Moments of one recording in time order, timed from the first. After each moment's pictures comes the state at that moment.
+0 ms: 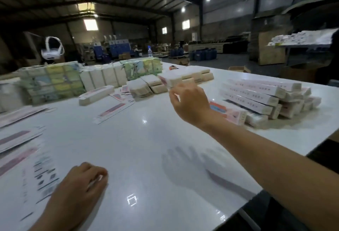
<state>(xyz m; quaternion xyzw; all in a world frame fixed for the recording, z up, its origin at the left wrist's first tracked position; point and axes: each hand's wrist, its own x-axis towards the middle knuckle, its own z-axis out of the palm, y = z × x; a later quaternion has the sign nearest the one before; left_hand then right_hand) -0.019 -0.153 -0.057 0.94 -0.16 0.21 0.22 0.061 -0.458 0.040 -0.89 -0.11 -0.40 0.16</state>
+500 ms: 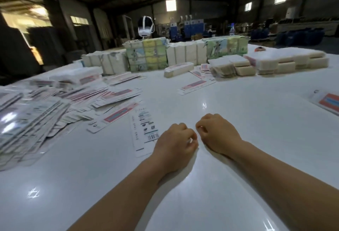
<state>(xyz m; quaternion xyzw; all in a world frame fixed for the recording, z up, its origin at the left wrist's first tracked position) -0.024 -0.152 -0.054 0.96 -0.12 0.18 0.18 0.048 -0.296 -0.055 -0.94 -0.27 -0.14 0.17</state>
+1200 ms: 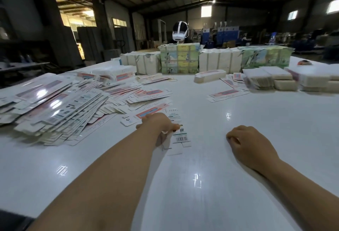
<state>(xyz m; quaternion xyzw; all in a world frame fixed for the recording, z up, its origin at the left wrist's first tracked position) 0.024 -0.039 -0.011 0.93 0.33 -0.07 0.17 0.049 -0.300 -0.056 -0.93 -0.27 -0.14 0.21</state>
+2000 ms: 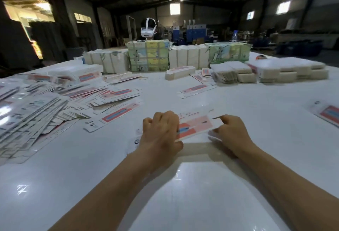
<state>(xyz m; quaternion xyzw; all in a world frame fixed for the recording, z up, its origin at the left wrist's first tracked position) -0.024 -0.129 -0.031 0.97 -0.05 0.25 0.07 0.047 -0.312 -0.037 -0.80 -0.10 -0.05 0.59</state>
